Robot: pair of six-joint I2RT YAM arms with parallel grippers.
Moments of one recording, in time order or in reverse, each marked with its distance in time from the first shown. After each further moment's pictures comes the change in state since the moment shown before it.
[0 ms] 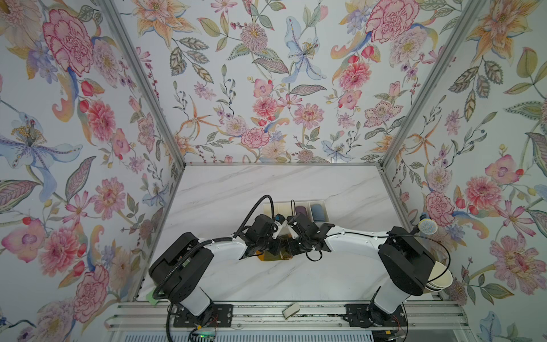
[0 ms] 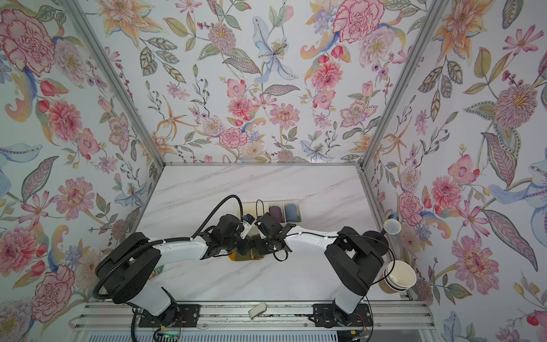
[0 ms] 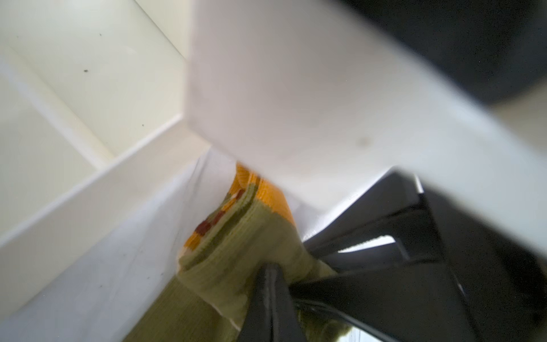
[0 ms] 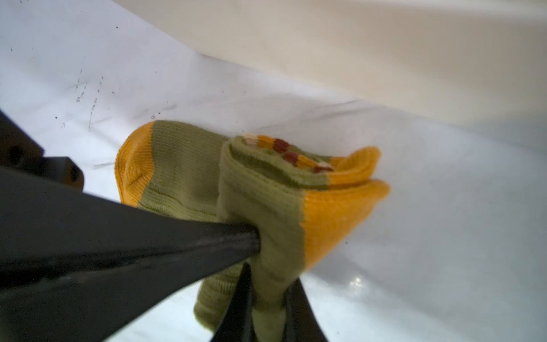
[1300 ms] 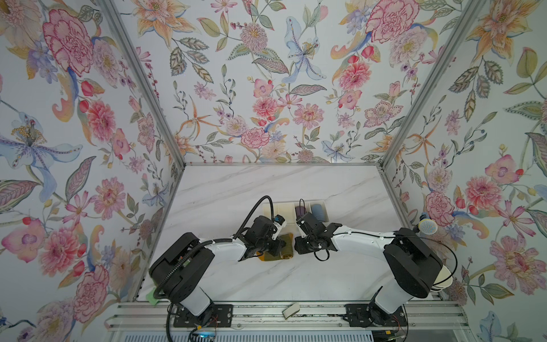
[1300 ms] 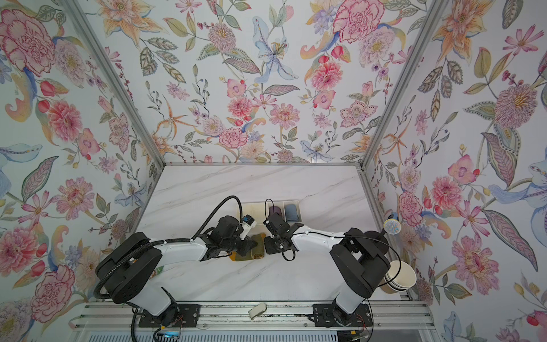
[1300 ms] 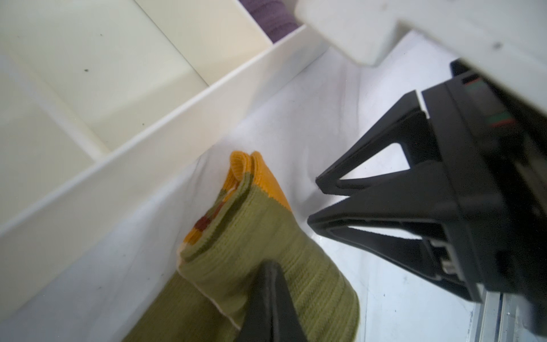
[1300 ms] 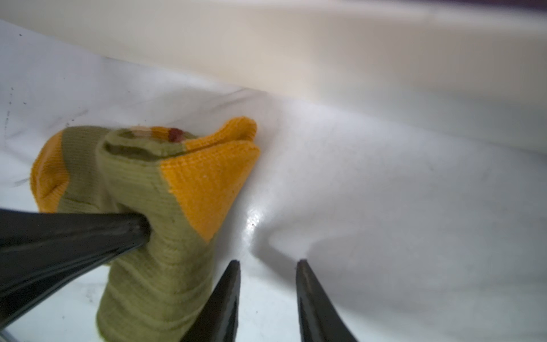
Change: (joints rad) left arm 0.000 -0.006 -0.034 0.050 0.000 0.000; right arm -0.071 -0.041 -0.060 -0.036 0.074 -0.017
